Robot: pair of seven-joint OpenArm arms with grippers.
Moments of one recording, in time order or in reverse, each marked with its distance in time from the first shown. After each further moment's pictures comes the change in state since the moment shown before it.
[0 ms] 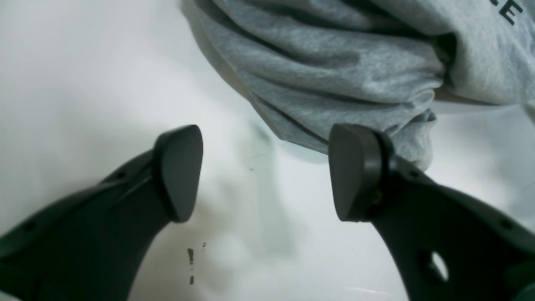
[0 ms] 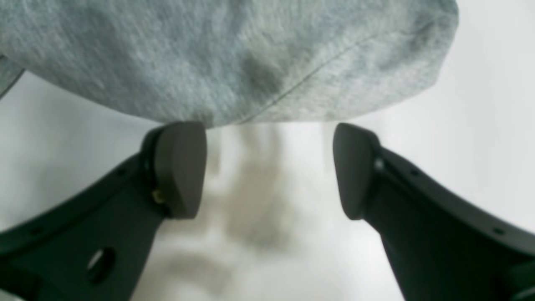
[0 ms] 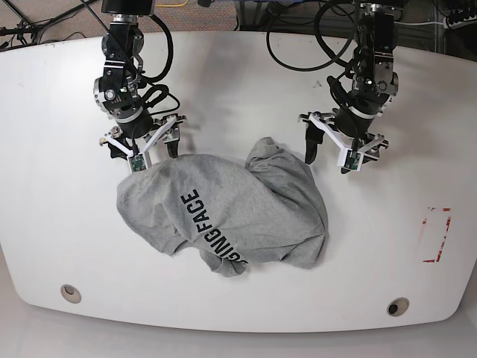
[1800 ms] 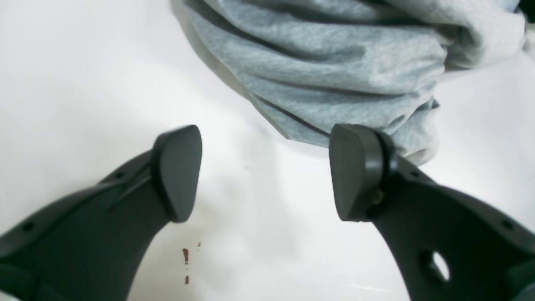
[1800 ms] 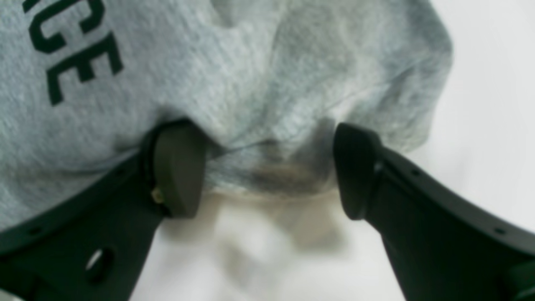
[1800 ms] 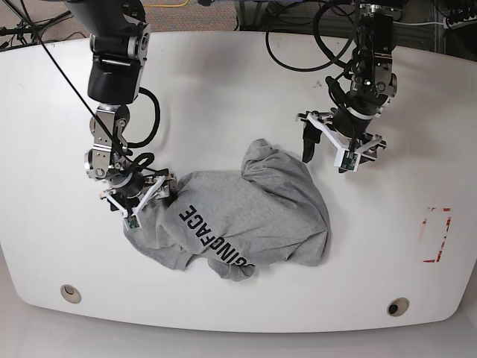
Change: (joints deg) left arm -0.4 0.0 0.7 0.0 0.2 -0.4 1.6; right arm 28.1 4.0 2.4 -37.6 -2.8 8.6 6.1
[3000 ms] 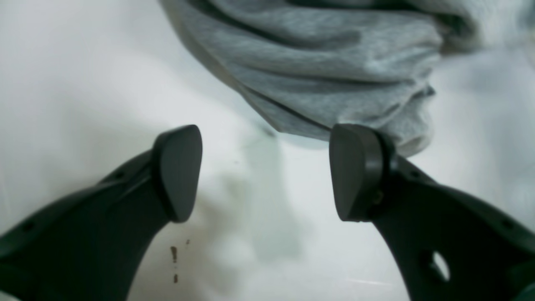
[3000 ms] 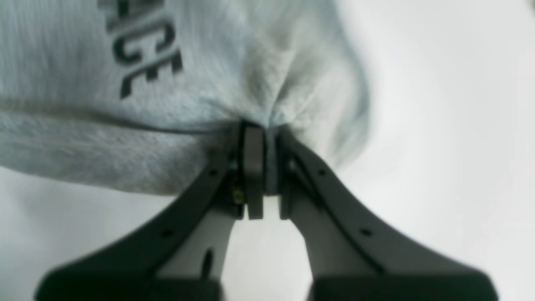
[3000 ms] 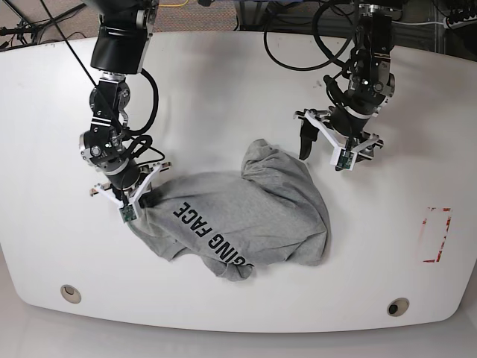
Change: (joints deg) left arm -0.1 0.0 1.2 -0.6 0.5 -0.2 0.7; right arm -9.6 -1.8 1.4 24.7 -1.9 0.1 -5.3
